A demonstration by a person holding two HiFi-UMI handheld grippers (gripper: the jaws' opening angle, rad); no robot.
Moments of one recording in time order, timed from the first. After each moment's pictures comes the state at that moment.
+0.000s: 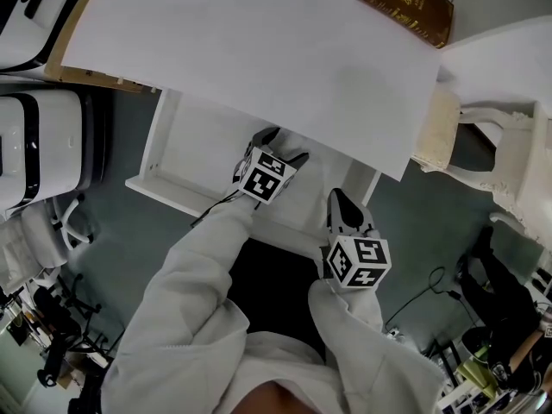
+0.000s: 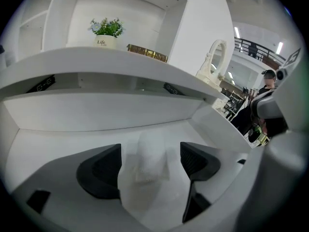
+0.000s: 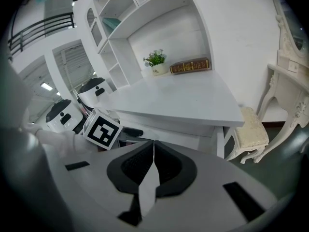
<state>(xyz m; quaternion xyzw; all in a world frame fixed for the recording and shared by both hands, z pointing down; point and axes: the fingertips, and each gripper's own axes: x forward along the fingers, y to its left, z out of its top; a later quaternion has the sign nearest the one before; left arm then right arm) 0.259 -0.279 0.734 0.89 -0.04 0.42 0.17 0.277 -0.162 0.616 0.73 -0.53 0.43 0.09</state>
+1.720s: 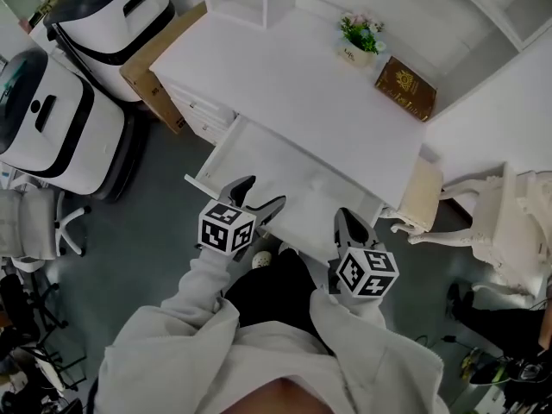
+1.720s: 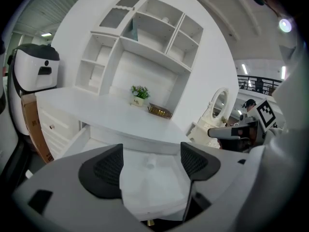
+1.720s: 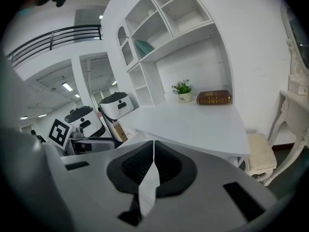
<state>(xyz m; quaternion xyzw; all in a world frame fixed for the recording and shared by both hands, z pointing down) 0.081 -0.300 0.522 0.93 -0.17 0.20 0.24 0.203 -0.187 0.486 0.72 -0.61 0.32 0.05</state>
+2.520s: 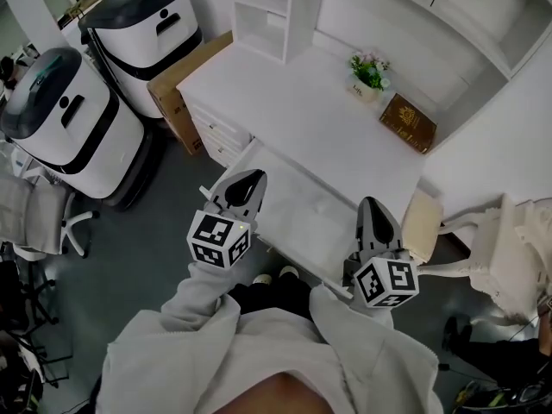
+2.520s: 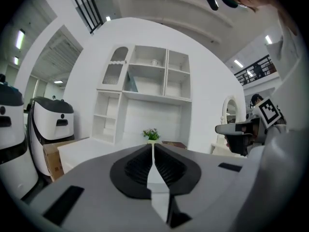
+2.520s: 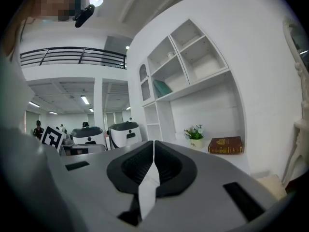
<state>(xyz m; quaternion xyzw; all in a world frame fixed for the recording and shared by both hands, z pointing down) 0.044 -0.333 0.372 0.95 -0.29 0.05 0.09 0.218 -0.210 0.343 0.73 -0.67 0.12 -0.03</state>
